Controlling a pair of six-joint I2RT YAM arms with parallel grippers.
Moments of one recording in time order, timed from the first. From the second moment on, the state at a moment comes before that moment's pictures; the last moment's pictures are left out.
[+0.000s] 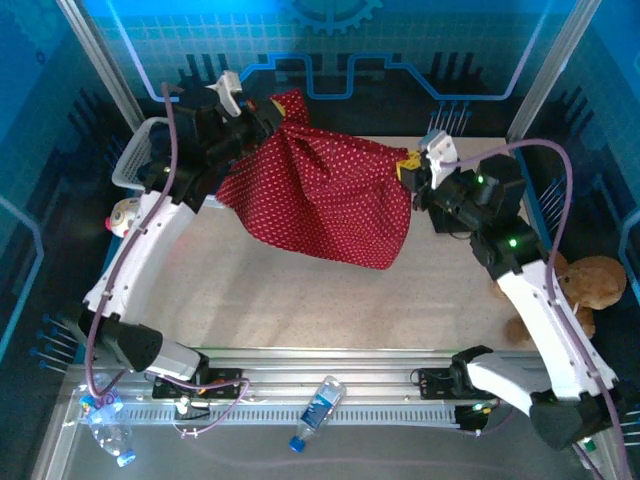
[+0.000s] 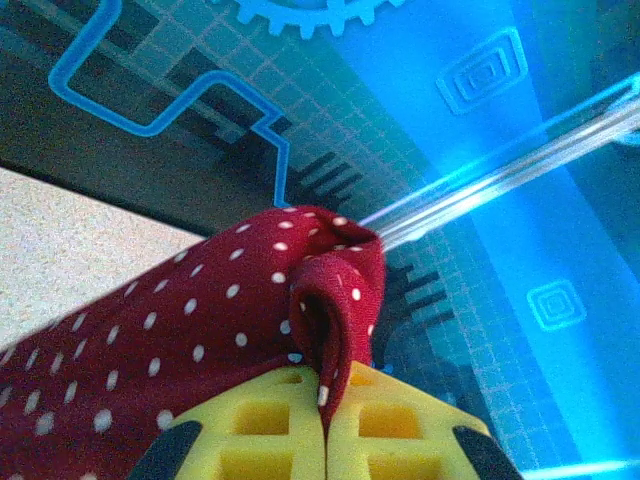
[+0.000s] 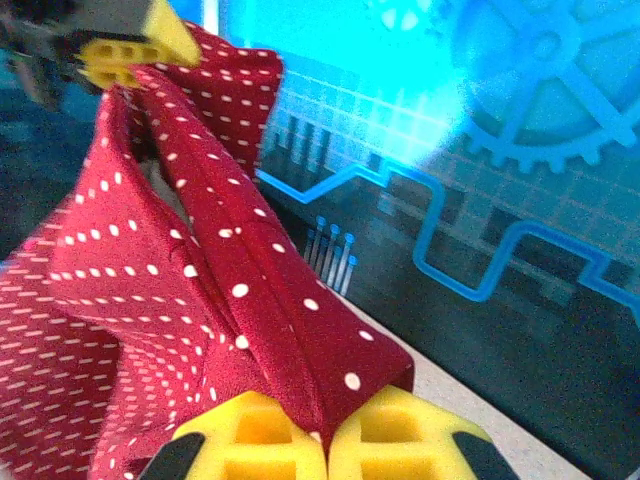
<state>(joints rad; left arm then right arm) -0.31 1.49 1.71 -0.39 0.23 -0.92 0.29 1.08 1.23 -0.28 -0.37 -0.23</state>
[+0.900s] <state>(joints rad) -0.23 1.75 1.21 0.22 0.23 -0.96 0.58 1.37 1.20 -0.56 -0.31 -0.73</state>
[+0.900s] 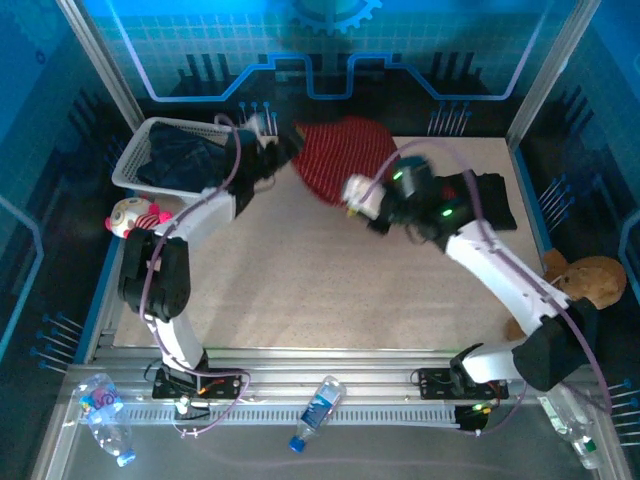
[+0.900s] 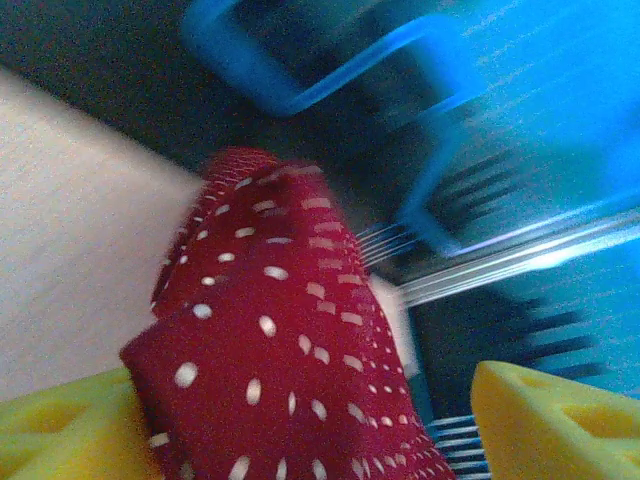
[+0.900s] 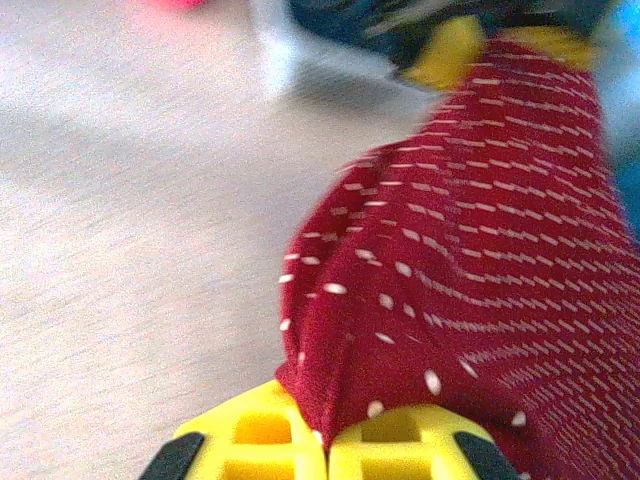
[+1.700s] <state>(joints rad) -0.36 1.85 1.38 -0.36 0.18 -0.94 0.28 1.26 0.79 -0.35 -0.14 0.49</state>
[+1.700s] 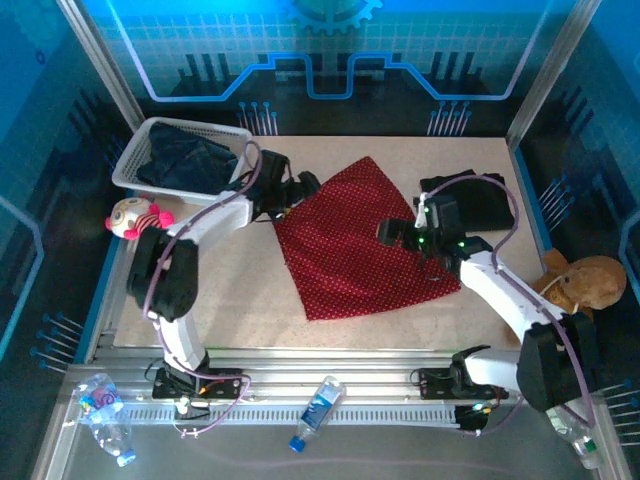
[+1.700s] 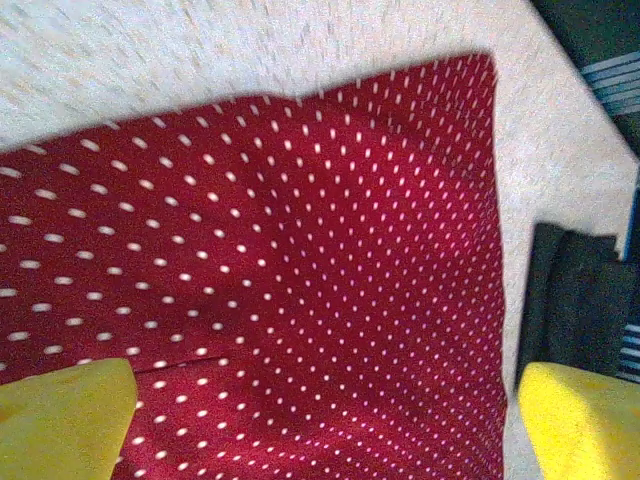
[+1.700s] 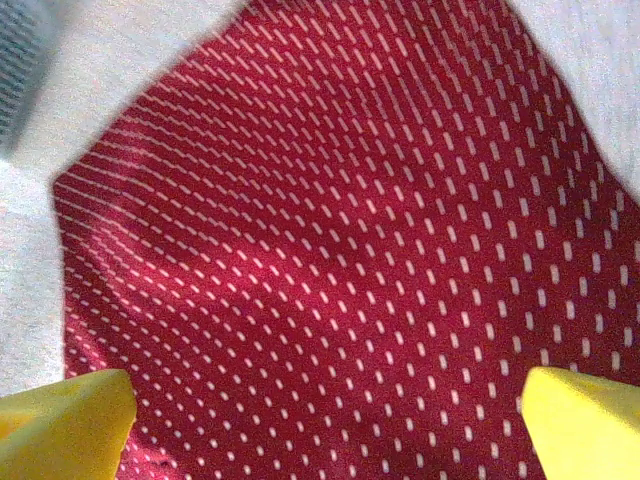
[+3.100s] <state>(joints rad) -0.45 1.63 1.11 -0.46 0.28 -0.76 -0.01 1.38 0.70 -0.59 -0.14 0.71</state>
